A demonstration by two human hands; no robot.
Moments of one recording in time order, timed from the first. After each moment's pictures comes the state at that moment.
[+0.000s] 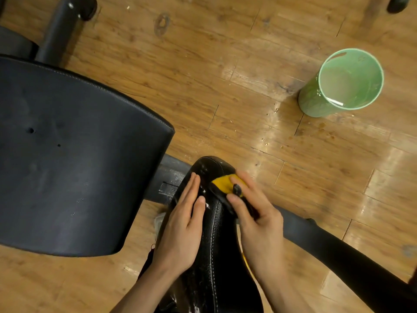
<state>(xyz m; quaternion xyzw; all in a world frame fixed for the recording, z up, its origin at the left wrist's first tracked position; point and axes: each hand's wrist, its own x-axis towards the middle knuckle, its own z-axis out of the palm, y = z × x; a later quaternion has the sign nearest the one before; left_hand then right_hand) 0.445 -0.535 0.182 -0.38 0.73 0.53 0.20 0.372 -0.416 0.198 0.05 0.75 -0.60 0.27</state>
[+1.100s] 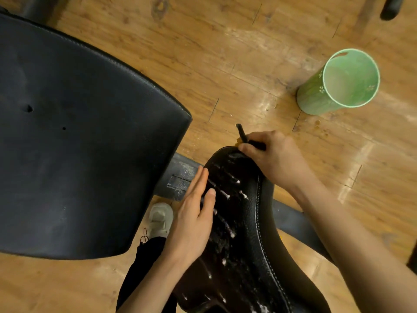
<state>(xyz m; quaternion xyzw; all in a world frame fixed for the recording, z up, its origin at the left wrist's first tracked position) 0.467 -0.575 0.164 -0.36 0.71 0.57 0.20 0.292 -0.476 0.166 -0.15 0.89 -0.25 0.36</state>
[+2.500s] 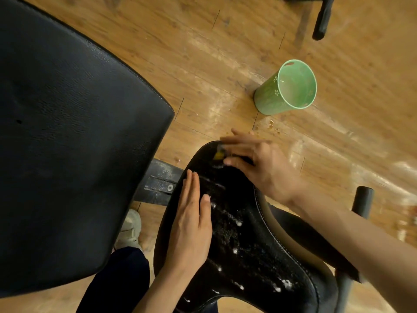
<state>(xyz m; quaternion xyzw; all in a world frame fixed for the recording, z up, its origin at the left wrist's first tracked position) 0.492 -0.566 0.139 -0.31 0.71 0.61 0.15 0.331 -0.472 0.187 -0.33 0.87 -0.20 0.31</state>
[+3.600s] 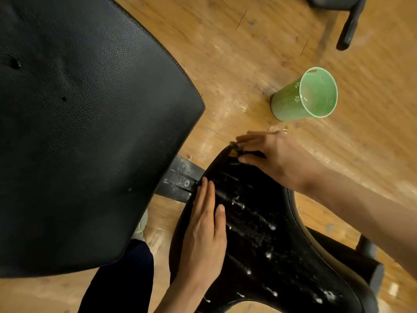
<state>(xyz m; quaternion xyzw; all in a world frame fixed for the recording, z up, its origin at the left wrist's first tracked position) 0.521 -0.572 0.131 -0.33 0.68 0.64 0.15 0.320 -0.512 0.179 -0.43 0.84 -0.04 0.33</state>
